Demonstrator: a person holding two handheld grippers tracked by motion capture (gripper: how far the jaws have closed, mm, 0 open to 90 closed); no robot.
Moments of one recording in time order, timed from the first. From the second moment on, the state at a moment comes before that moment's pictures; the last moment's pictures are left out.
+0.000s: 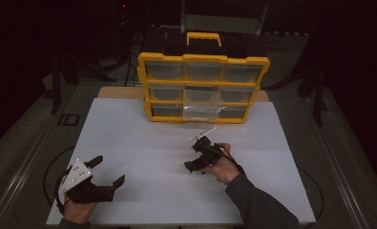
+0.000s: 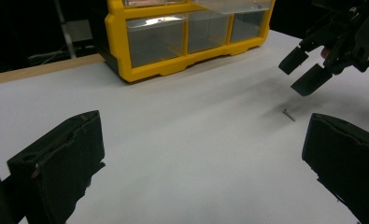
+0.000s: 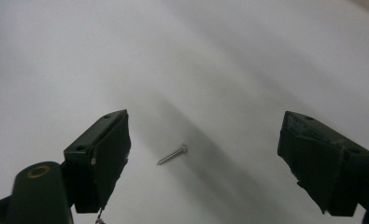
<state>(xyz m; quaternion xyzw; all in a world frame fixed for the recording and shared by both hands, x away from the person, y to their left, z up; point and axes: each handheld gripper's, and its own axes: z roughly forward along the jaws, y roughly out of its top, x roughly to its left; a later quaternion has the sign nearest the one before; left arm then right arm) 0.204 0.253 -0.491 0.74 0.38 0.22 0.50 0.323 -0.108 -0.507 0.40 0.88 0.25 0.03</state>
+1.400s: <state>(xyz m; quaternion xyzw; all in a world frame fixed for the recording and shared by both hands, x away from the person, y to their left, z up) 0.203 0.252 -0.491 0.75 0.38 0.22 0.50 0.311 -0.095 -0.529 0.39 0.90 0.21 0.02</state>
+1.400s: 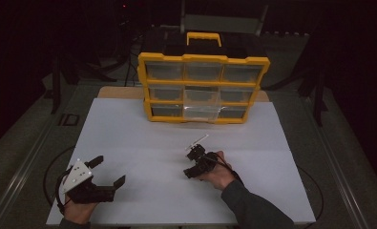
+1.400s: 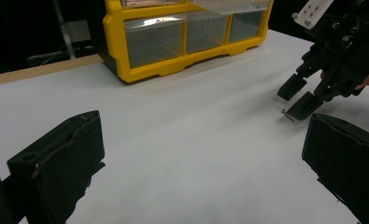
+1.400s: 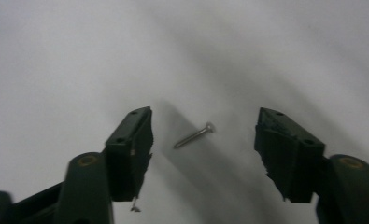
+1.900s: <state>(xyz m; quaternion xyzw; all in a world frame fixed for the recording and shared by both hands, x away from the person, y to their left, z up) 0.204 0.251 -0.492 0.75 0.38 0.22 0.50 0.310 -0.085 -0.534 0.37 0.91 0.19 0.03</state>
